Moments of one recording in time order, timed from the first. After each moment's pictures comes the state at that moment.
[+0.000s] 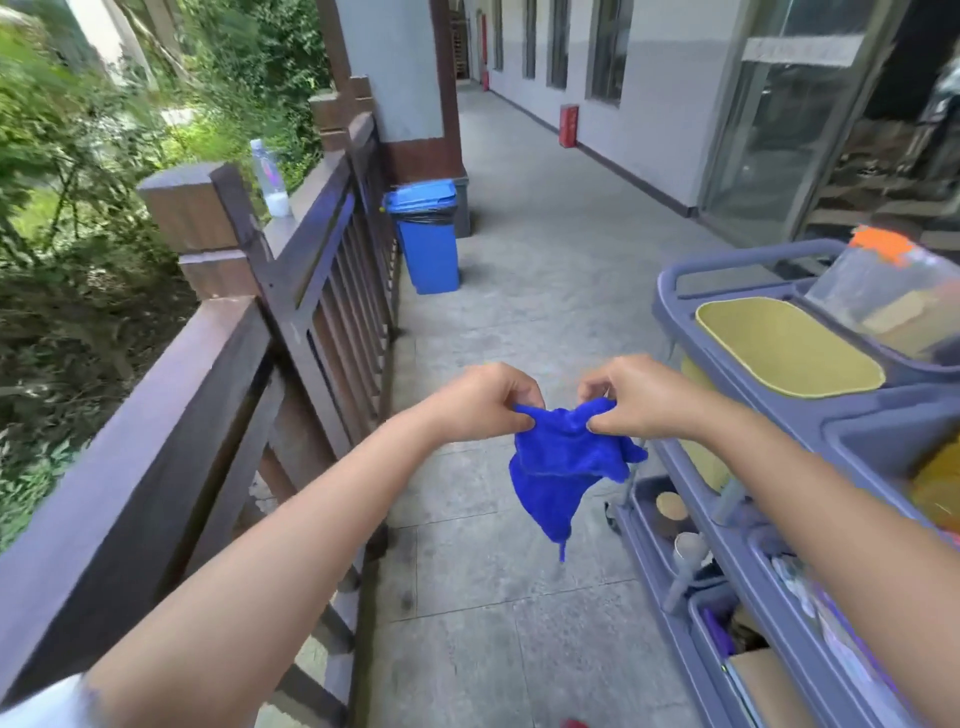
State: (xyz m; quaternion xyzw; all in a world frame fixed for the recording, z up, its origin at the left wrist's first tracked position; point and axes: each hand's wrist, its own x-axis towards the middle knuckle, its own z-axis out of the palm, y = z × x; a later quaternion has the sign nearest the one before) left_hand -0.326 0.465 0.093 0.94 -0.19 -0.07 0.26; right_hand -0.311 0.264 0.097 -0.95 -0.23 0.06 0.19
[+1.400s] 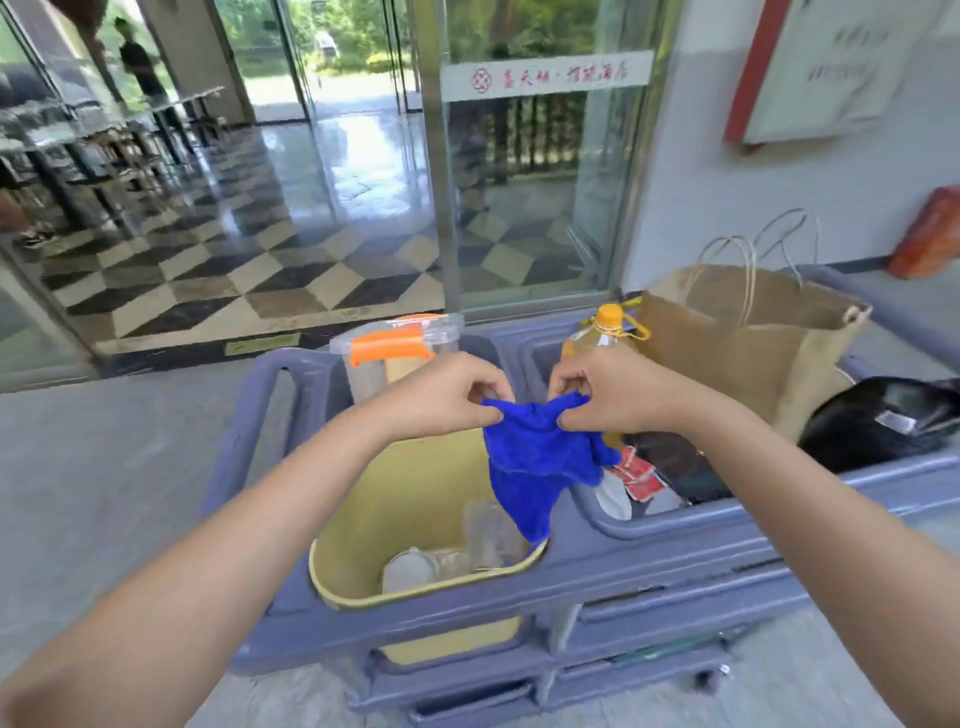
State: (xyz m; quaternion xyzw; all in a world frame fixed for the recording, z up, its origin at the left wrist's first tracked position) left_hand 0.066 0.022 0.107 0.50 -0.82 -0.25 0.15; right_hand -0.138 0.017 0.120 -0.87 0.45 -0.11 0.18
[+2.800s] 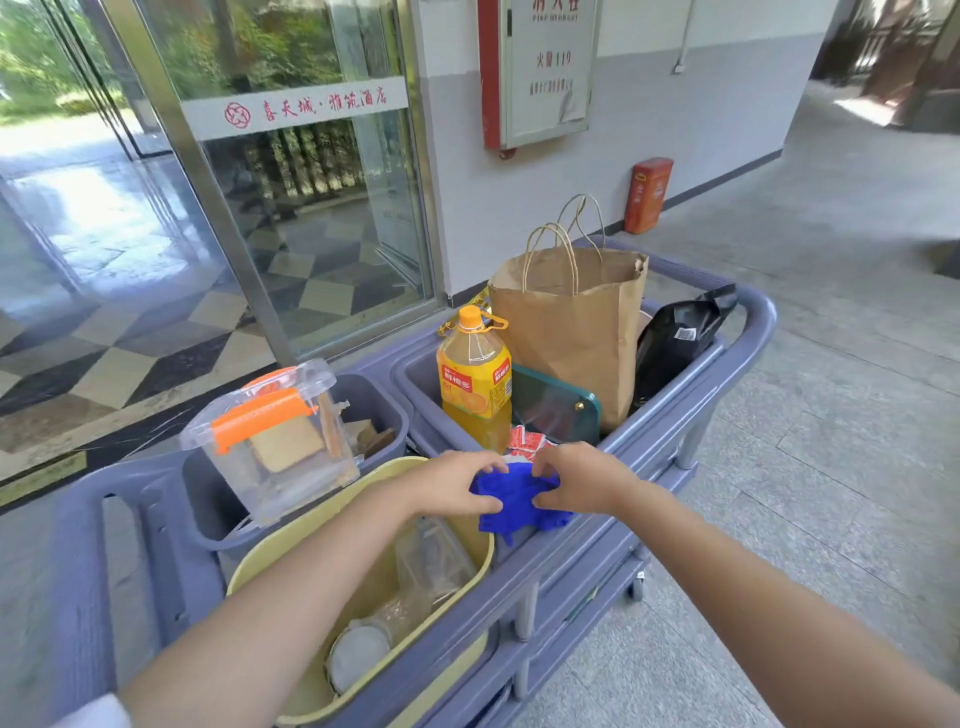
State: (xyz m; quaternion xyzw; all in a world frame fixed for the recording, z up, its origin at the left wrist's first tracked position) left_hand 0.013 -0.008 0.008 0.33 -0.89 -0.30 -0.07; right_hand -0.169 0.075 0.003 -0.66 0.72 -0.05 0.22
